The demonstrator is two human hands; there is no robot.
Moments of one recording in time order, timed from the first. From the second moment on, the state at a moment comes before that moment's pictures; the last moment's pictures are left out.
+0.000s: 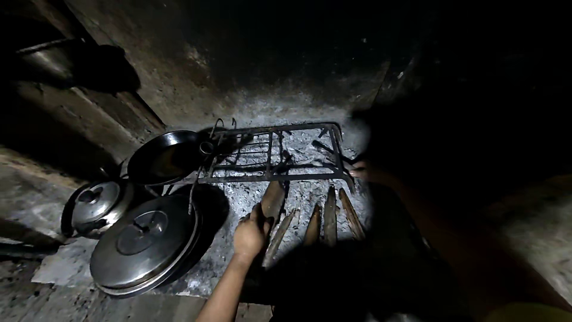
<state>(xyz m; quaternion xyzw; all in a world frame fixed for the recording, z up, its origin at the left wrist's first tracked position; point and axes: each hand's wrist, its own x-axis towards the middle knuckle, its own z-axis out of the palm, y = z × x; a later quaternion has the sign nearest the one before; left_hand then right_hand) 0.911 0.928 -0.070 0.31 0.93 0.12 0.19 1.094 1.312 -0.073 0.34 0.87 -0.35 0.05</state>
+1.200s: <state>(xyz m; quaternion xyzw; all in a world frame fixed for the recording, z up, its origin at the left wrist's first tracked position) 0.838 1.006 -0.131 0.48 0.87 0.11 0.10 1.026 1.313 -0.124 0.34 0.78 -0.53 0.00</state>
